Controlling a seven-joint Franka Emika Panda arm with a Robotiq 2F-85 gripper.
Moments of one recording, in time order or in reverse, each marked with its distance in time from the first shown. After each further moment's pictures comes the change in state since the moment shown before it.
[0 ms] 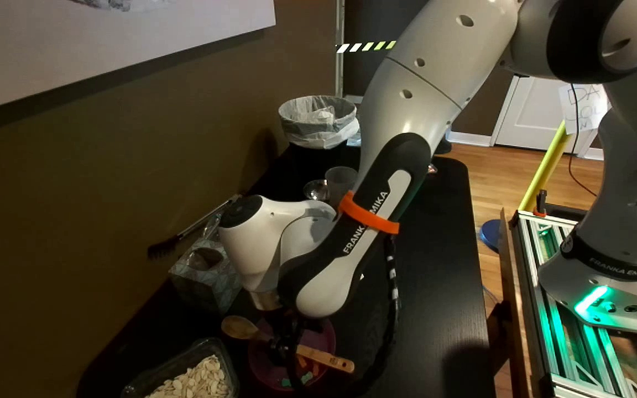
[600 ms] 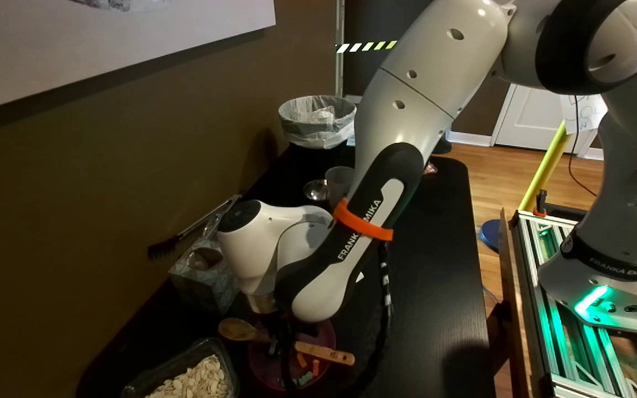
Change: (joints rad) arm 0.002 0.037 -0.003 0.035 0.000 0.020 0.007
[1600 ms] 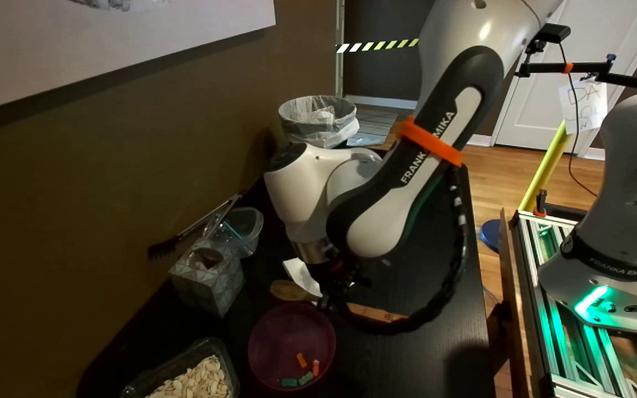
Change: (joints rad) arm -0.056 -0.364 -0.004 -0.389 0.070 -0.086 0.031
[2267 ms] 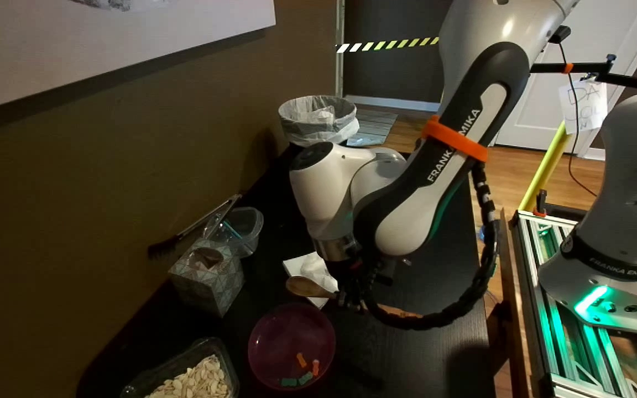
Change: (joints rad) arm -0.011 -0.063 0.001 -0.123 0.007 0.069 0.012
